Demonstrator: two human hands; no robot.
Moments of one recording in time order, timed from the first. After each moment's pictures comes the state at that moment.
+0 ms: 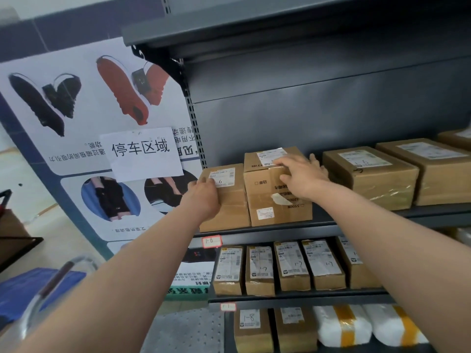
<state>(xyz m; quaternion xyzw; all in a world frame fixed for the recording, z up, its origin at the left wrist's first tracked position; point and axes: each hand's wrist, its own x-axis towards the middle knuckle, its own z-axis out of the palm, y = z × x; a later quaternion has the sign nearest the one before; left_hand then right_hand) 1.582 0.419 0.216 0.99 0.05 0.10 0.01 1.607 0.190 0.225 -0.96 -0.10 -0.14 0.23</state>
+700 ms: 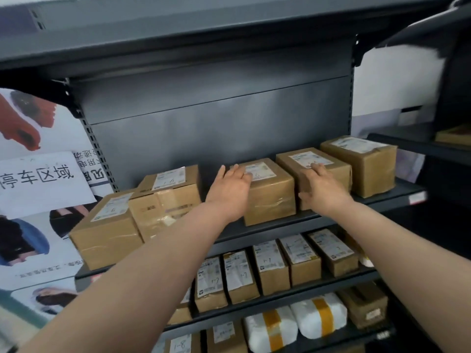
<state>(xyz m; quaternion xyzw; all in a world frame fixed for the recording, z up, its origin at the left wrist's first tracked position) 1.615 0.142 0.223 0.96 -0.23 0.17 -0.05 1.591 -0.078 0.192 -0.97 0.01 -0.17 0.17</state>
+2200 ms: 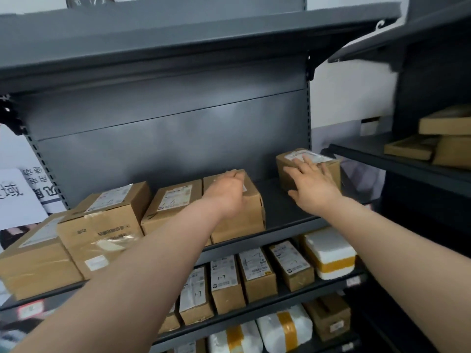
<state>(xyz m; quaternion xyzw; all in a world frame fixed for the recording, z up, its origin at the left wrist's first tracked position) 1.629 0.015 0.238 0.97 -0.21 0.12 0.05 1.602 -0.195 0.210 -0.98 -0.03 -0.21 0.05</state>
